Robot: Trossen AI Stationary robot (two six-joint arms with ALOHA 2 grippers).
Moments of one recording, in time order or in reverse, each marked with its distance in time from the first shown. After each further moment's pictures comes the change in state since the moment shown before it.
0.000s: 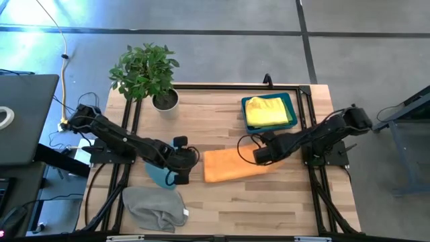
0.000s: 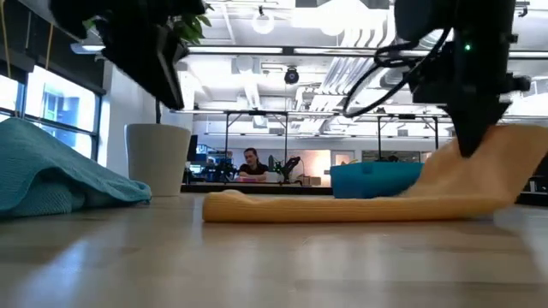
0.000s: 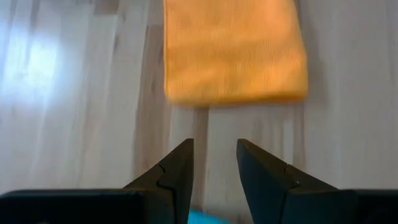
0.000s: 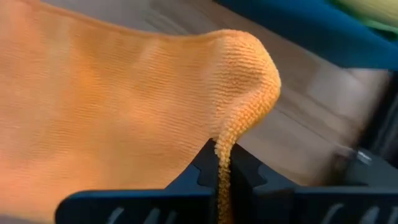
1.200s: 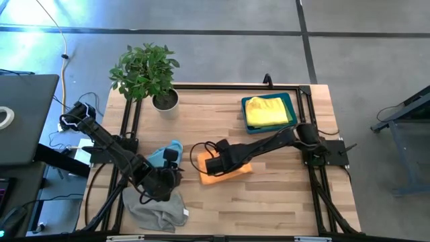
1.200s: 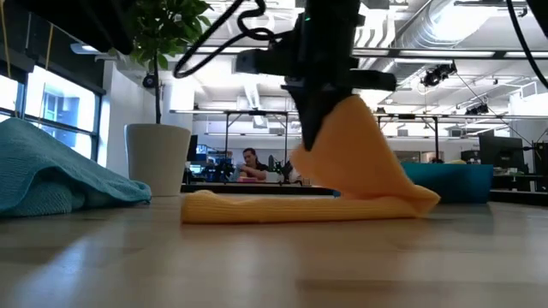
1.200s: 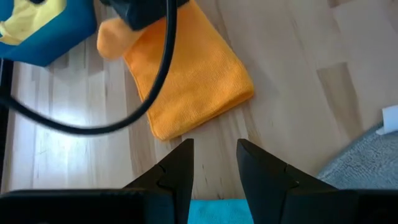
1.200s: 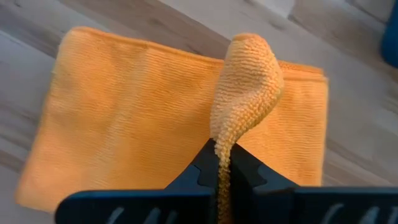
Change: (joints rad) left arm -0.309 -0.082 0.001 -0.070 -0.181 0.060; right arm -0.004 0.633 0.828 0.010 0.049 0.001
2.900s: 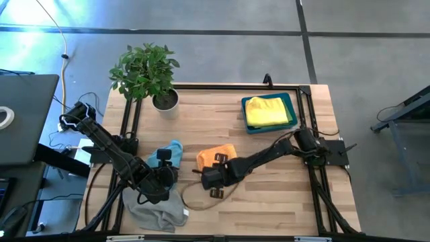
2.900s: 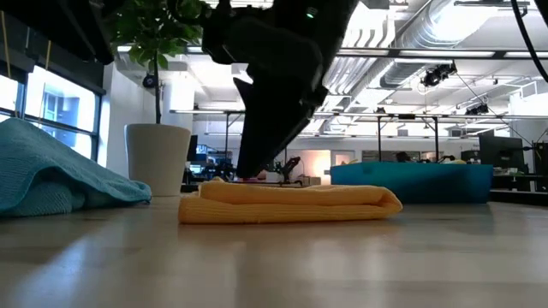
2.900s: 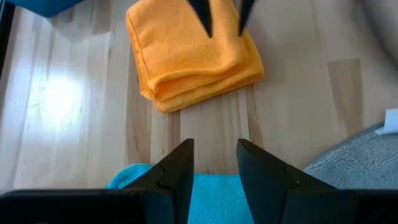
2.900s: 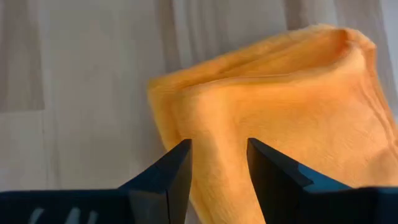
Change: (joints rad) left arm -0.036 0.001 0.000 -0.108 -0.021 -0.248; right arm 0.086 0.045 -0.096 0.462 -0.090 -0.927
